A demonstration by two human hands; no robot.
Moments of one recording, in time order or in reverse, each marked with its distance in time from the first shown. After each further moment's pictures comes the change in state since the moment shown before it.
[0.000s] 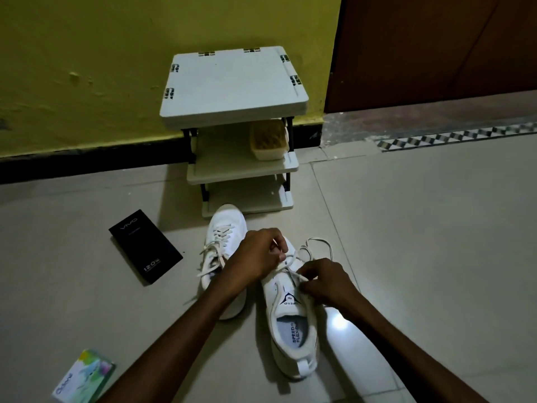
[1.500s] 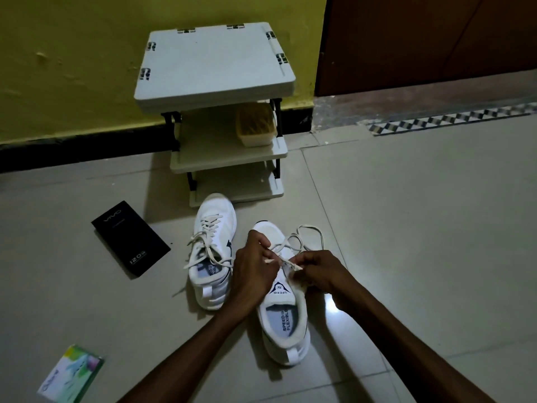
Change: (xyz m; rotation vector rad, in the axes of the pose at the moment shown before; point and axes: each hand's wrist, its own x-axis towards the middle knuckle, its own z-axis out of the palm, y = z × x) left_hand -0.012 -0.036 0.073 -0.135 0.323 -0.131; right_hand 0.000 0.013 0.002 0.525 -0.030 0.168
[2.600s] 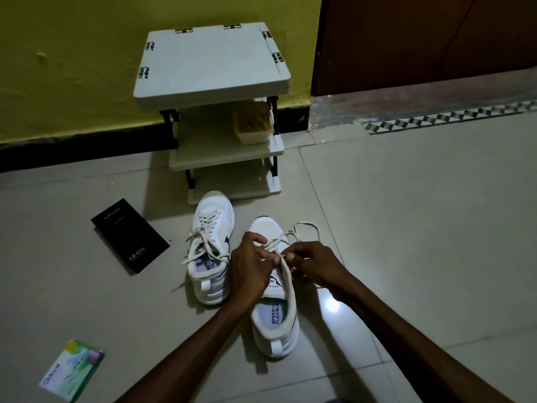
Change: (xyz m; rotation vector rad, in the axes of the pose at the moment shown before) left_hand -0.010 0.004 0.001 -0.036 0.048 -0.090; right_hand 0.000 0.003 -0.002 -0.117 -0.044 -0.206
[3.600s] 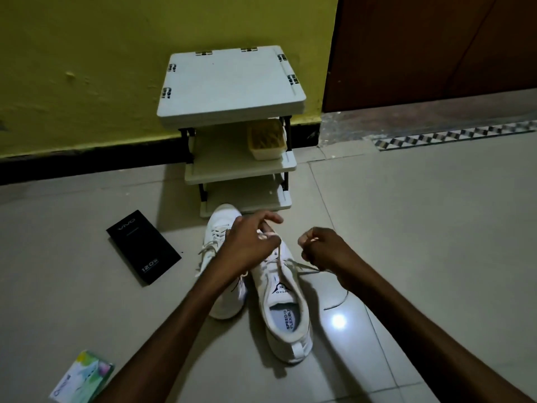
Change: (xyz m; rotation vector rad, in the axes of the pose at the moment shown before) left_hand 0.031 0.063 -0.081 0.039 -0.281 0.199; right_hand 0.016 -0.055 -0.012 0.034 0.117 0.077
